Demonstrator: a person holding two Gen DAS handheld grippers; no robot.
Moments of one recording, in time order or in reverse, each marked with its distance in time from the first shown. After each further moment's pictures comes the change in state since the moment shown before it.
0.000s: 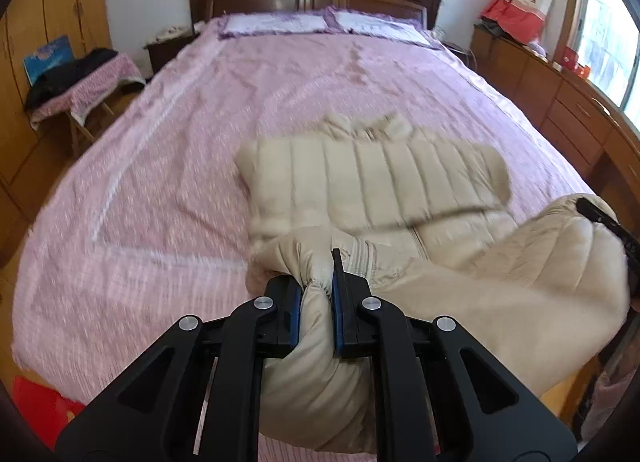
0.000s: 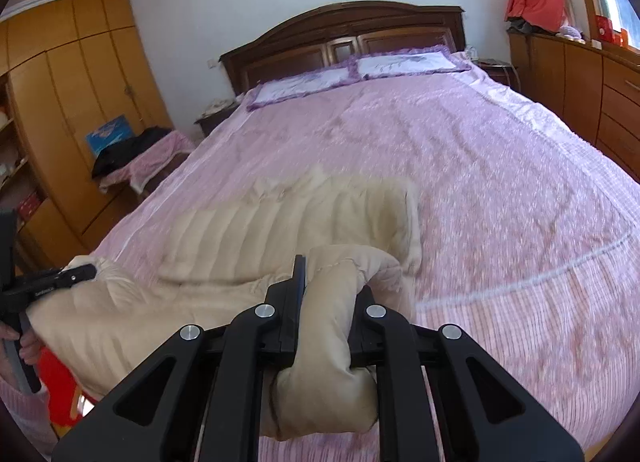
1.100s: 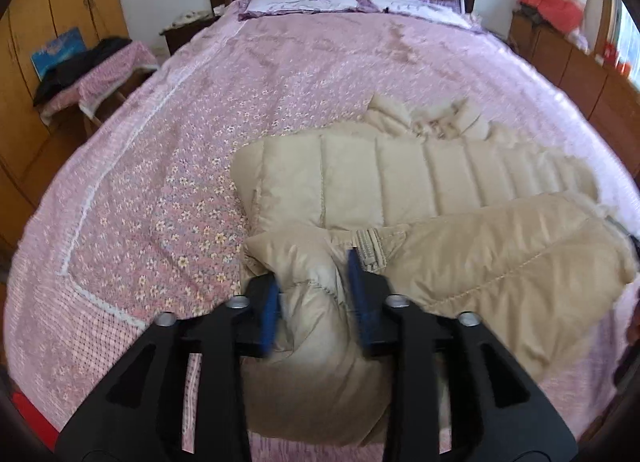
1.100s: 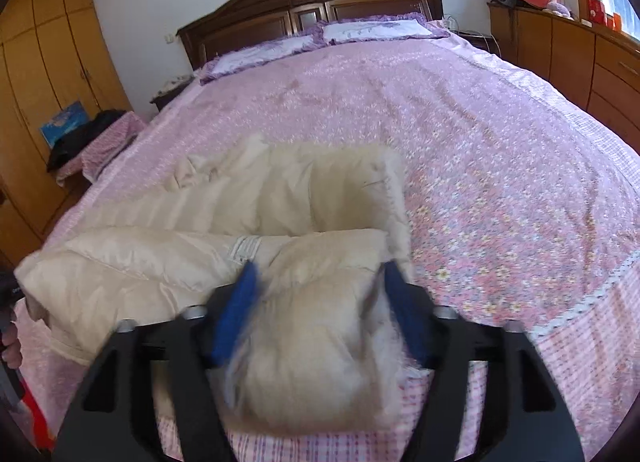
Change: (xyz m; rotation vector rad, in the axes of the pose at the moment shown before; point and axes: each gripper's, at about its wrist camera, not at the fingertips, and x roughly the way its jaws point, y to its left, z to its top) left arm 0.128 0.015 0.035 -0.042 0.061 0.091; right arm 0.098 -0.034 -0.010 0.020 0.082 -0.079
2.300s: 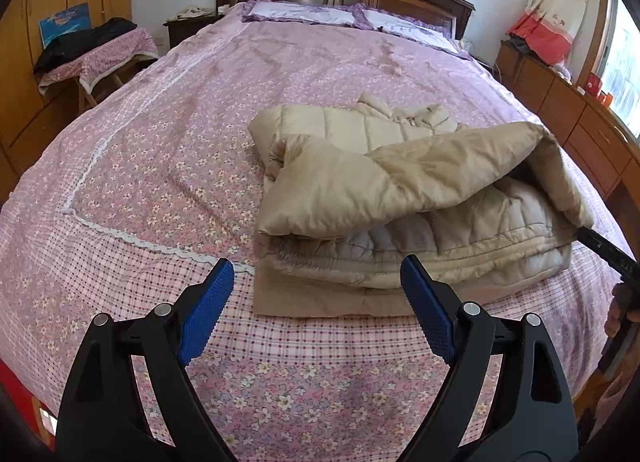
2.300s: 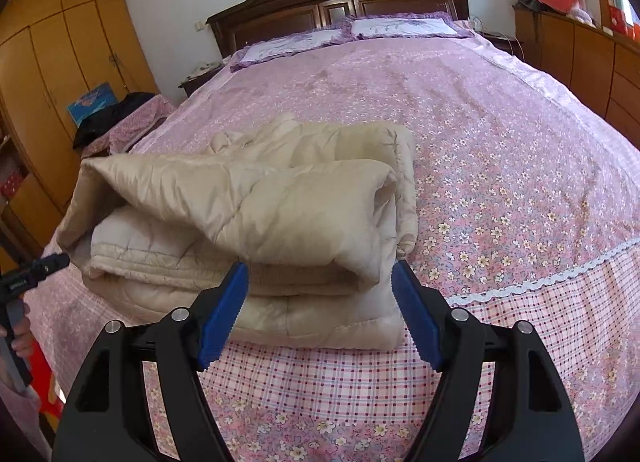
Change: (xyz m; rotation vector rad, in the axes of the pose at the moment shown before) left arm -0.043 0.023 -0.071 -0.069 -0.052 -0.079; right arm -0.022 0.004 -0.032 -0.067 0.052 0.065
